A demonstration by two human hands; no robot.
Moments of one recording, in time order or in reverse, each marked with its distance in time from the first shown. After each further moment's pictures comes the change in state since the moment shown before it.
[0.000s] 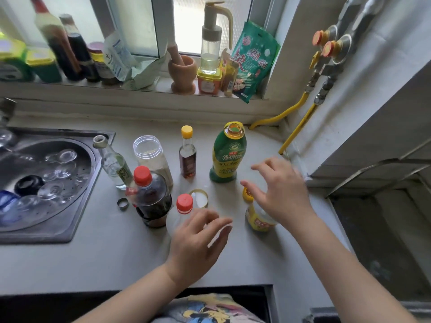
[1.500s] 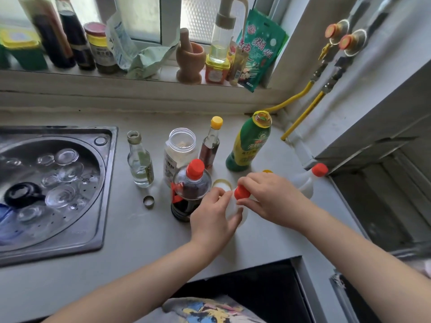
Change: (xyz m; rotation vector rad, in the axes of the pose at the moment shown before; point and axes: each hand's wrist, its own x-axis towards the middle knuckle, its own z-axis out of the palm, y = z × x) left_hand -0.012 -0.083 -0.045 0.011 -0.313 -0.334; right_hand 0.000 -0.119 0.030 -0.154 -0.208 -0.373
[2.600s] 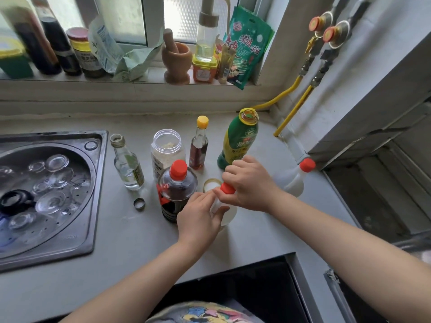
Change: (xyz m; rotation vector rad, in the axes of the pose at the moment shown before) left_hand 0.002 -0.005 0.013 -0.015 0.019 -0.056; right_hand 0.019 0.018 0.029 -0.073 0.261 -0.035
